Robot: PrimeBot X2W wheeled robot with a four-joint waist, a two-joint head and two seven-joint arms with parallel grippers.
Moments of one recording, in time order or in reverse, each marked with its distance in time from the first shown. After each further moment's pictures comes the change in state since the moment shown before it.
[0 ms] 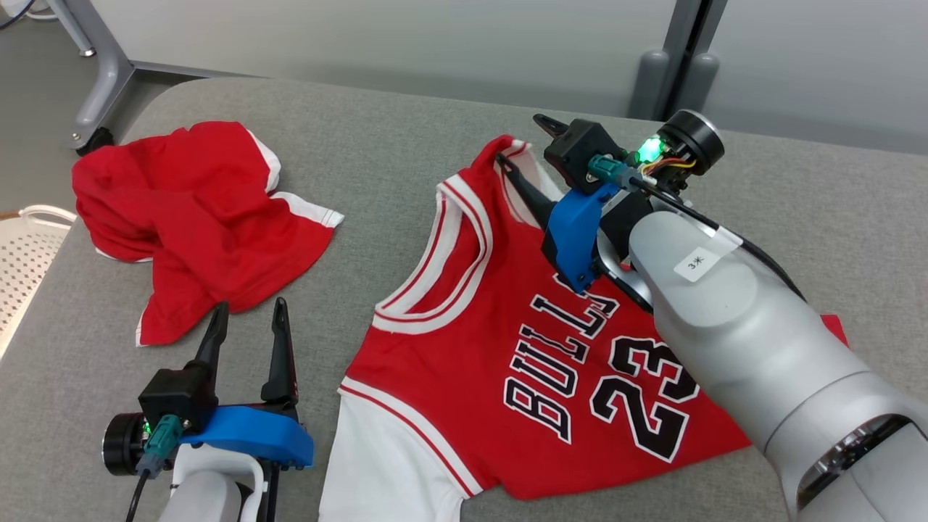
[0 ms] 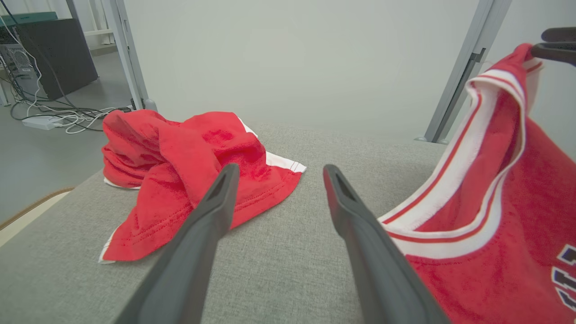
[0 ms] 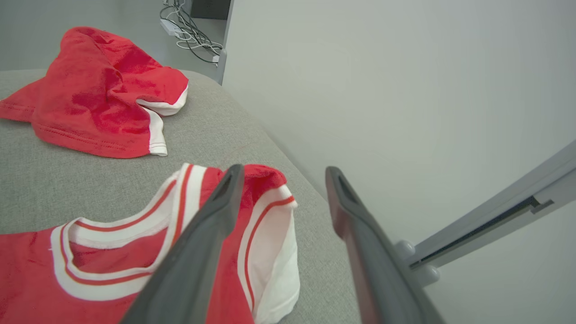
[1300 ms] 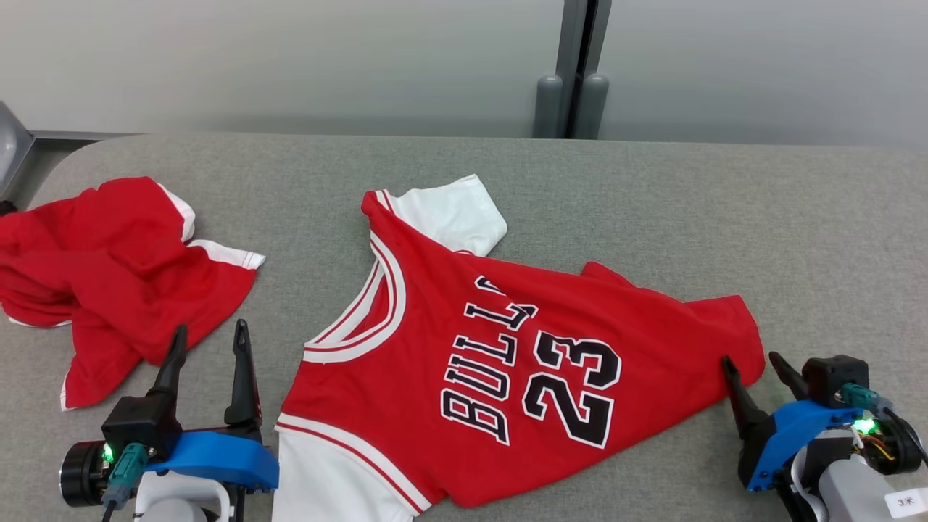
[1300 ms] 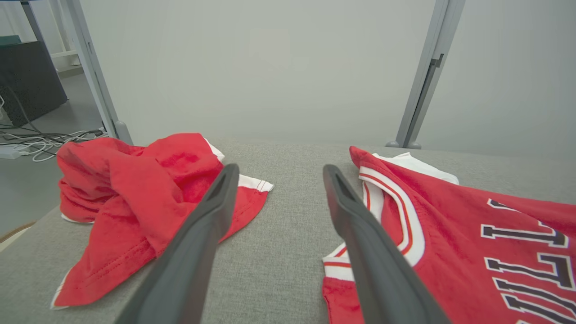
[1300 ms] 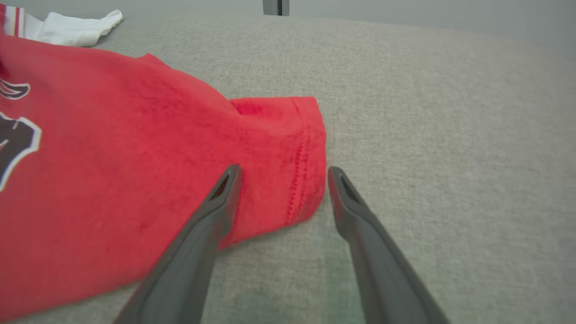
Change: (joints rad) left arm 0.079 0.043 0.059 -0.058 0.027 0.014 0.004; right arm 0.734 -0.190 -0.650 -0.256 0.023 0.000 -0.014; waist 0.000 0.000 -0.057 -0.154
